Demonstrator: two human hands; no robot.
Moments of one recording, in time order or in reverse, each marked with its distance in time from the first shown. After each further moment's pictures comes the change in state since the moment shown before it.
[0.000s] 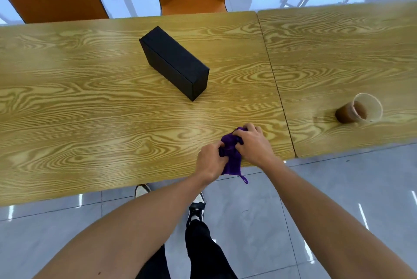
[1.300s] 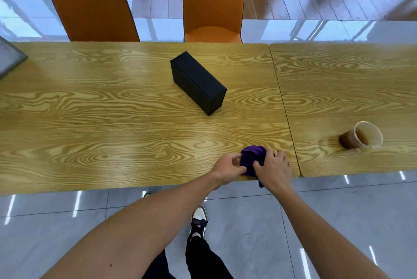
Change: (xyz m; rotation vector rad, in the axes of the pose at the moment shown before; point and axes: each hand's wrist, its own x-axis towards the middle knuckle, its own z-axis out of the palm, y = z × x) left_hand -0.028 0.032 -0.035 -0.415 -0.286 -0.066; right_hand -0.051 -0.011 -0.008 -0.016 0.147 0.370
